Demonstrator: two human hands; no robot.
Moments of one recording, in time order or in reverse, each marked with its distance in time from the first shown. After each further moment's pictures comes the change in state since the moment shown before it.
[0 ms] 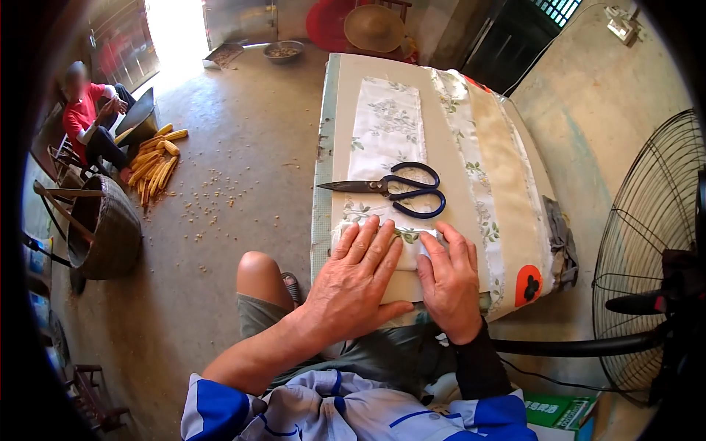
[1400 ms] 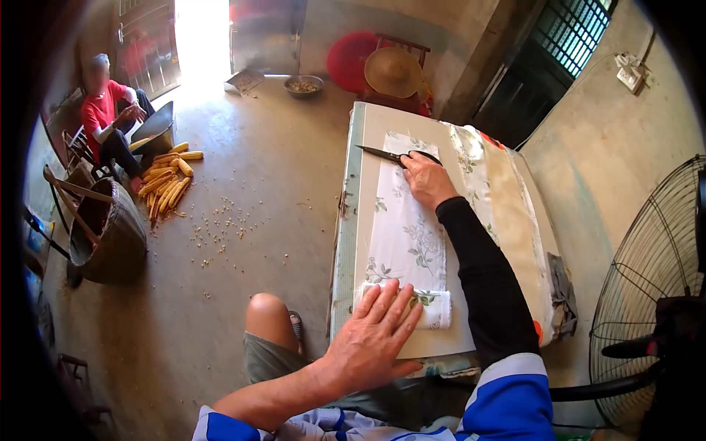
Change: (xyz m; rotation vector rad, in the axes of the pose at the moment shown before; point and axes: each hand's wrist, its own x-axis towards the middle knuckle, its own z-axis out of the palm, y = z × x) left_hand -0.001 -0.002 -0.004 -0.061 -0.082 0.000; right_hand 0.274 0.115 0.141 -0.168 -0.123 -0.317
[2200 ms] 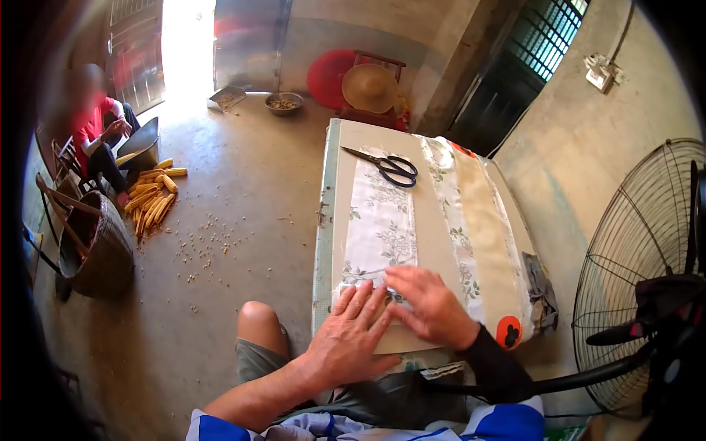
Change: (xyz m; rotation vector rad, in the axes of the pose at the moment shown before) left_hand -0.004 -0.002 0.007 0.042 0.069 0.015; right_hand -0.195 -0.128 -0.142 0.355 -0.033 -0.190
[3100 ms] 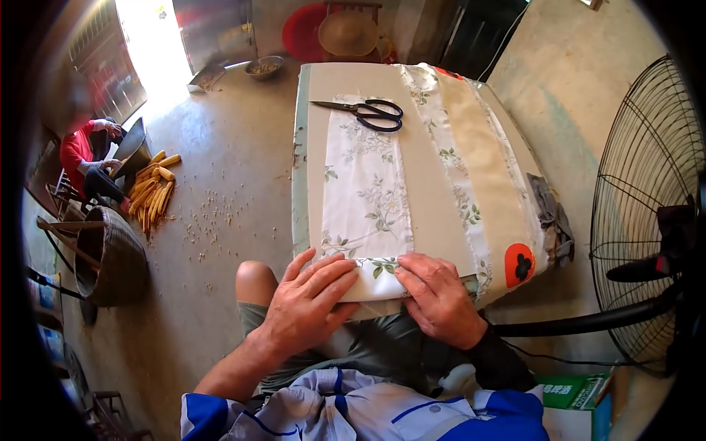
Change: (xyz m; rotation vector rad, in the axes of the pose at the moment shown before) left_hand -0.035 0.003 -0.027 -0.048 0.136 0.058; right_hand -0.089 -0.056 0.008 -0.042 0.137 0.113
